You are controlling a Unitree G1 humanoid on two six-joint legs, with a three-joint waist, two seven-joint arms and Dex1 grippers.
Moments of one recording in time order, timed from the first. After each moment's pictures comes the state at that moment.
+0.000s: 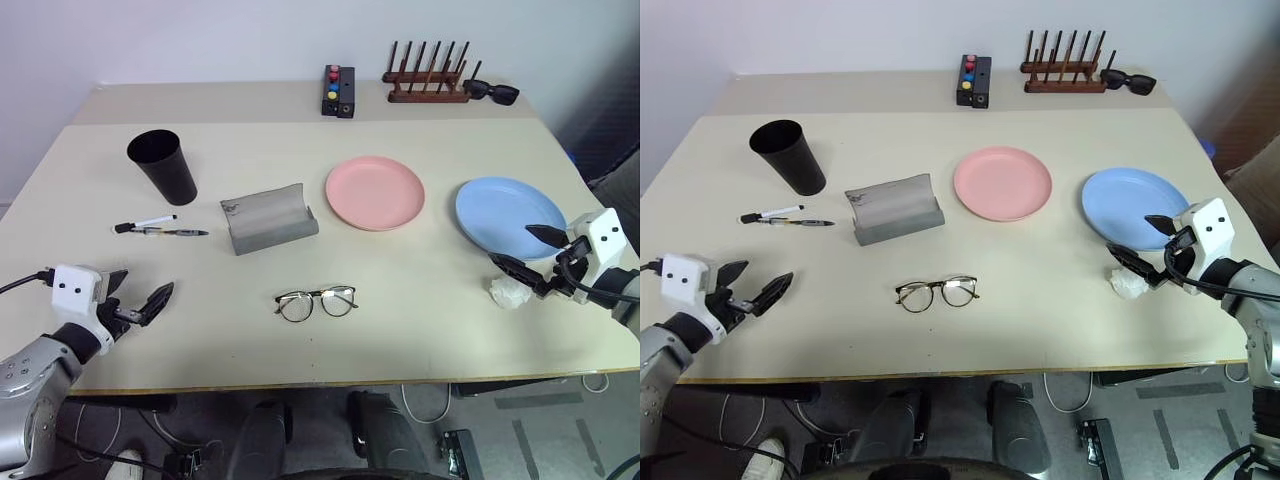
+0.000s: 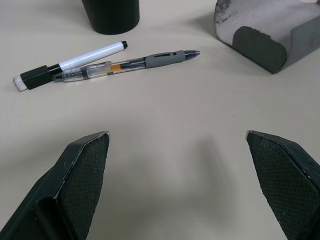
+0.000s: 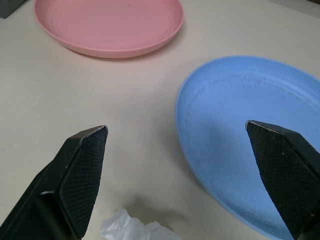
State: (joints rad) left arm 0.22 0.61 0.49 -0.30 -0.47 0.45 -0.57; right arm -0.08 -0.84 -0.40 0.00 0.41 0.37 0.88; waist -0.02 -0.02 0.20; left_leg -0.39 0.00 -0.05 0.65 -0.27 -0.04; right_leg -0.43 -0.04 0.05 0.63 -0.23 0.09
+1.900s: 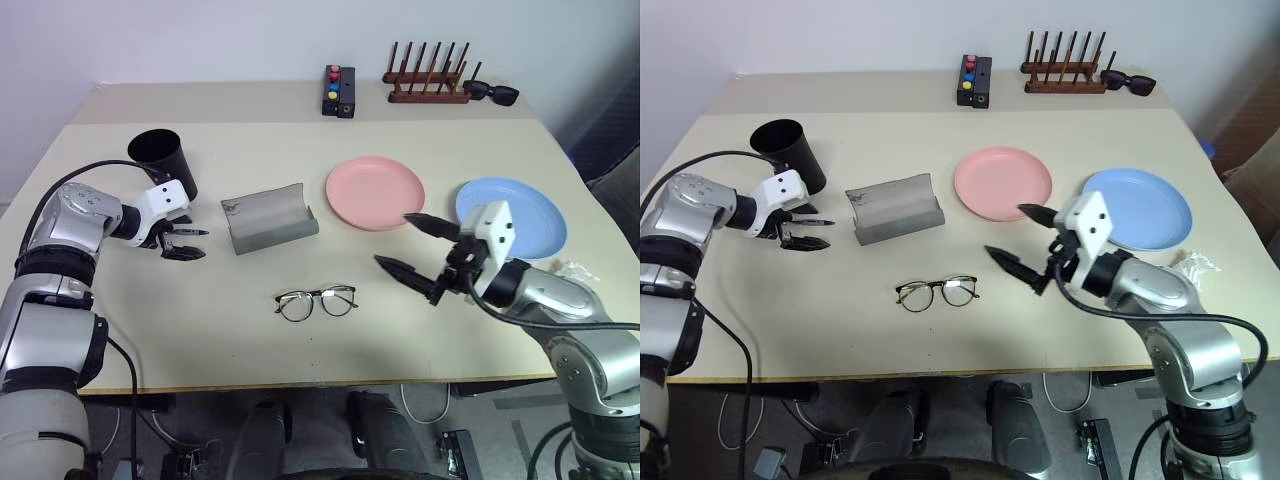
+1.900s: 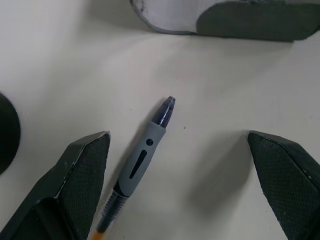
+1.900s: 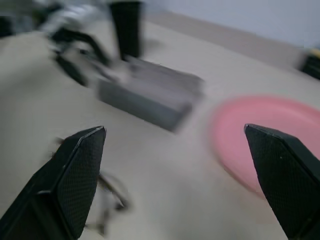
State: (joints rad) left arm -1.01 0.80 -0.28 1.11 0.15 -0.09 -1.28; right arm -0.19 -0.60 -0.09 -0.60 0.60 0.62 0.66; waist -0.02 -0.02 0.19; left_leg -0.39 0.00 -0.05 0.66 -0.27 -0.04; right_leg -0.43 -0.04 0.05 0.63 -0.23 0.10
